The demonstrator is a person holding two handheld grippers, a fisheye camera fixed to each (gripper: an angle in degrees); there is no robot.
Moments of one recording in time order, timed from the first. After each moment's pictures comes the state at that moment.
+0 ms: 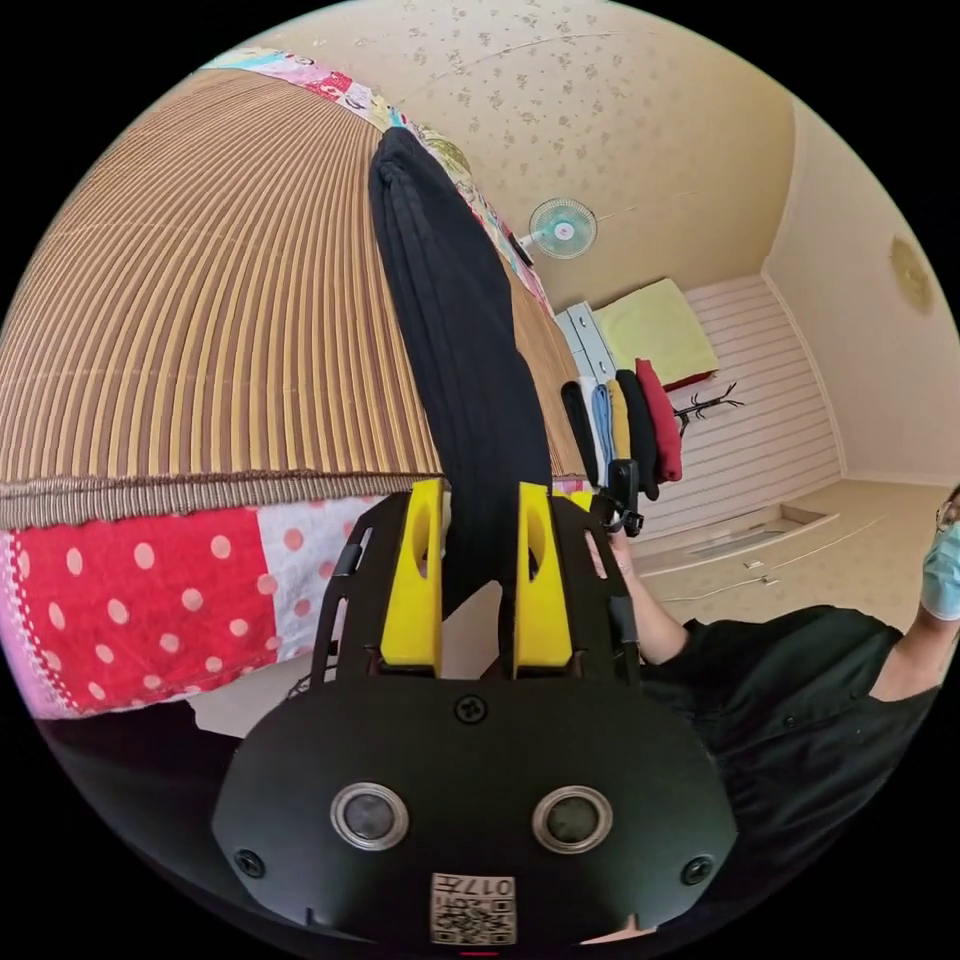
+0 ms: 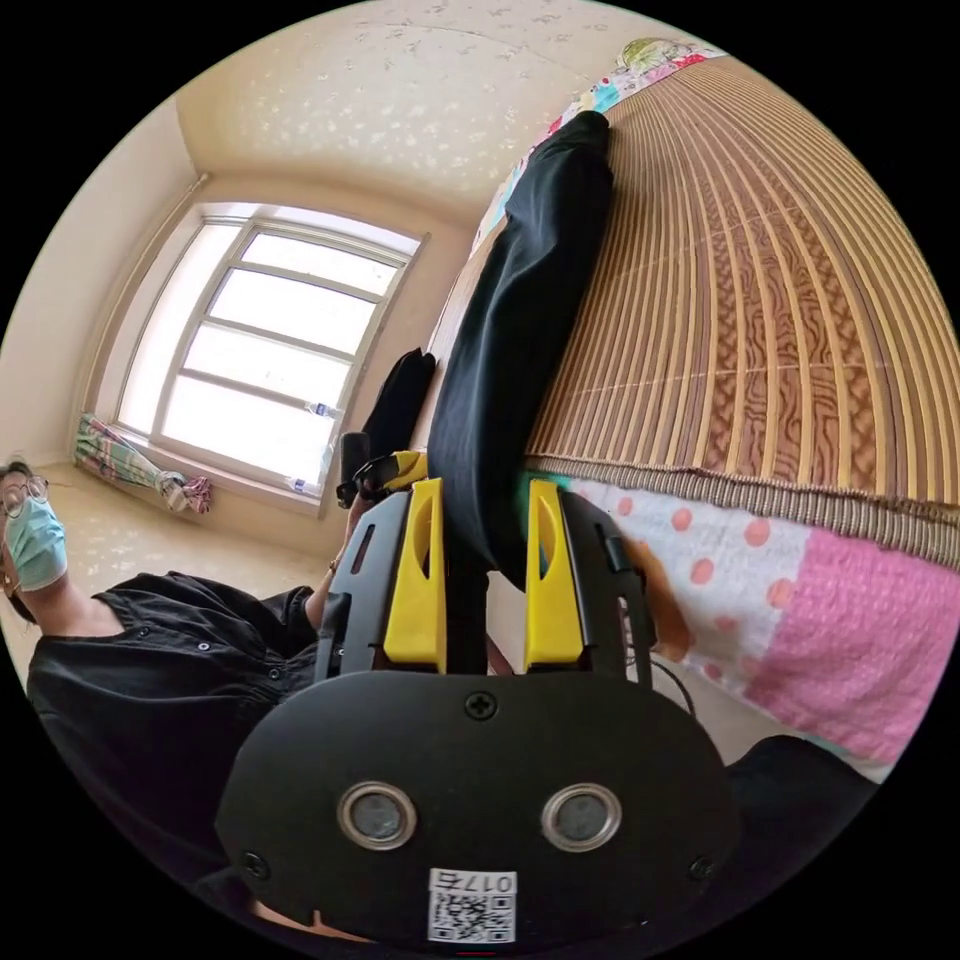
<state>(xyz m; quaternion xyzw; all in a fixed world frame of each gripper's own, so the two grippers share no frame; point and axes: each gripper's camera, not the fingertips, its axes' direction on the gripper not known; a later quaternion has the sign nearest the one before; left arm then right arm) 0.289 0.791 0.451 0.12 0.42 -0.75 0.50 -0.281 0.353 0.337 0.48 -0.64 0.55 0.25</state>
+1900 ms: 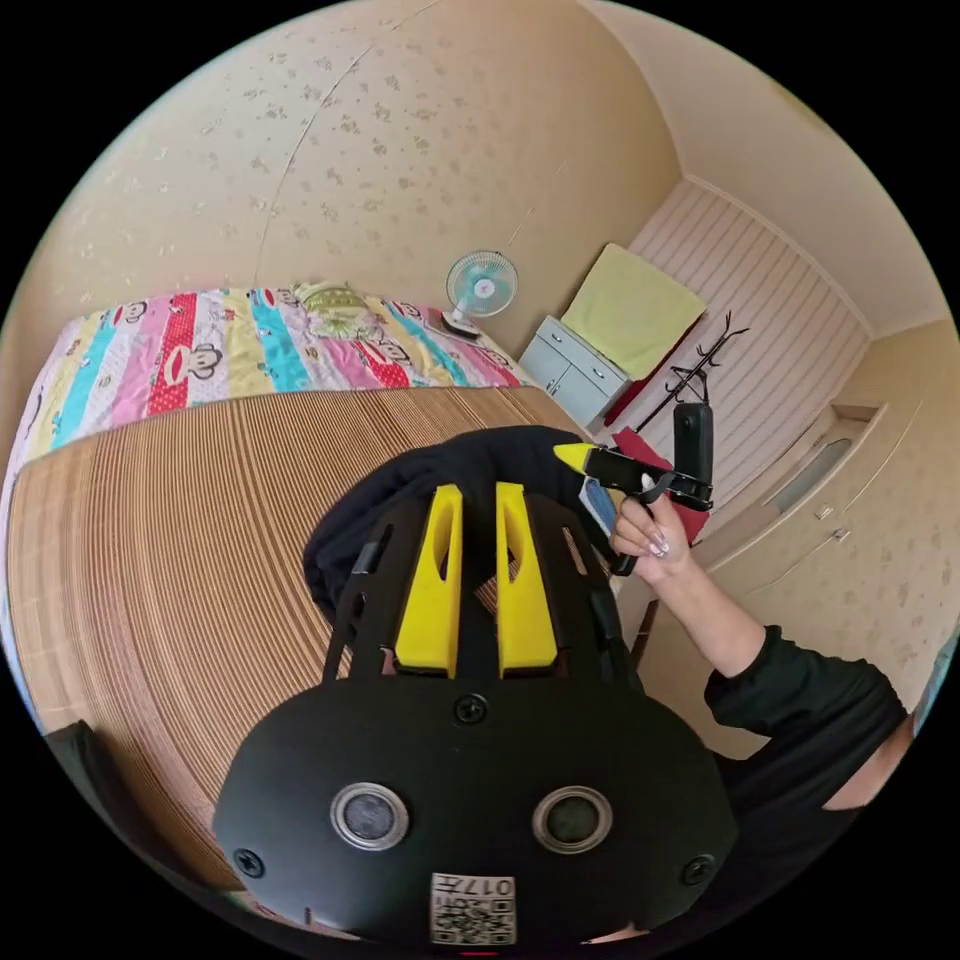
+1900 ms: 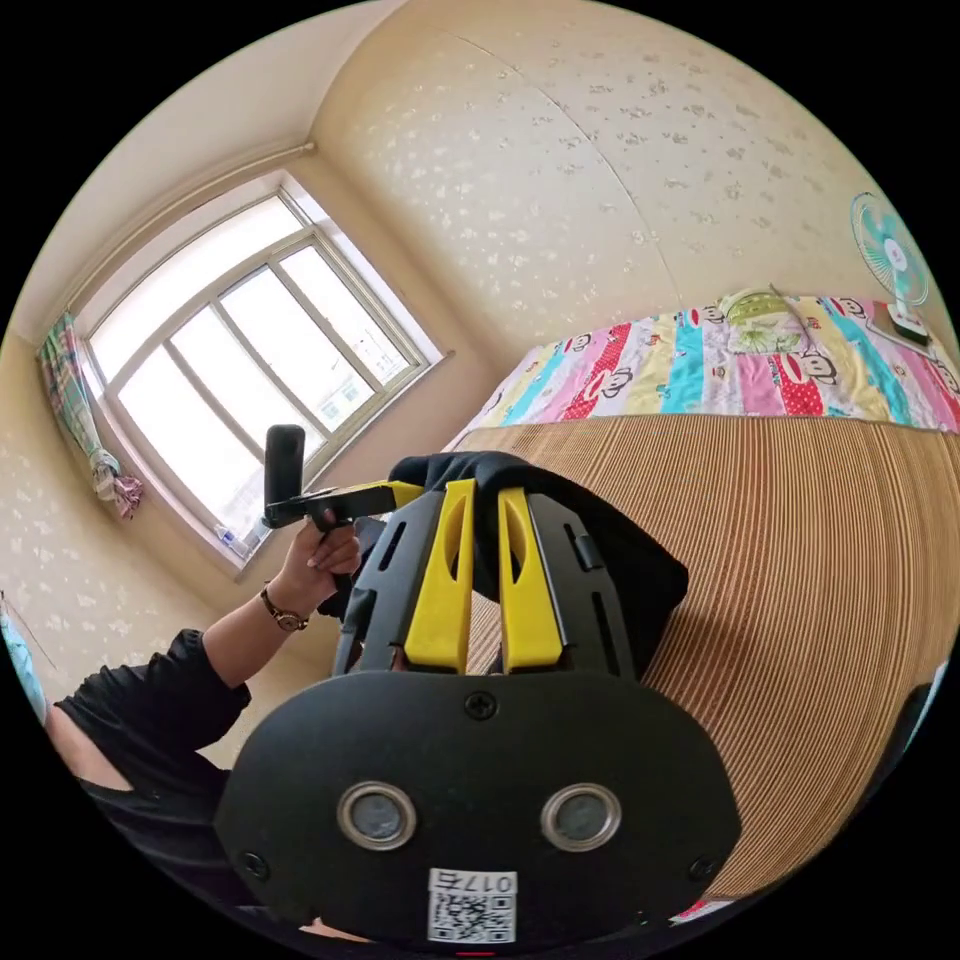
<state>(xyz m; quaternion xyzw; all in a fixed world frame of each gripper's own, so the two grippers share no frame) 0.162 0.719 0.427 0.13 0.30 -0.64 0.69 0.017 0.529 0.241 0.53 -0.42 0.63 0.38</state>
